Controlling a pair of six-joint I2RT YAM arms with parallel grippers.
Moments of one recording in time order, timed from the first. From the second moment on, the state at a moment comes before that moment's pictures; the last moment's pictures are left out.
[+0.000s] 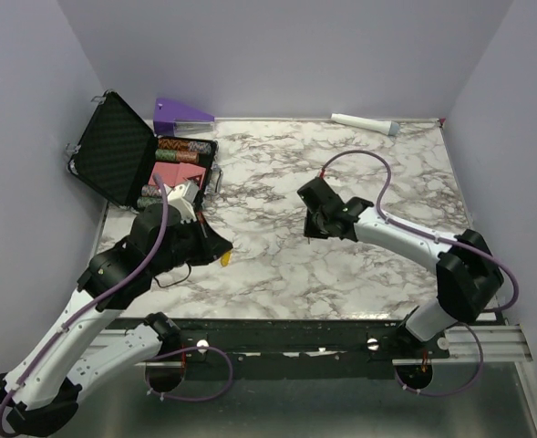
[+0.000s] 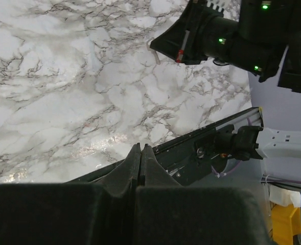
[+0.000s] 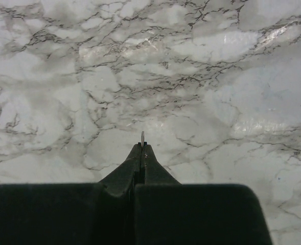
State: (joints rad) left arm -0.70 0.73 1.06 -0.86 0.04 -0.78; right arm 0.75 1.54 1.09 -0.53 0.27 0.76
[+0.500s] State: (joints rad) left arm -0.70 0.74 1.05 -0.88 0.03 -0.78; right arm 0.64 1.78 1.28 -0.52 0.28 0.60
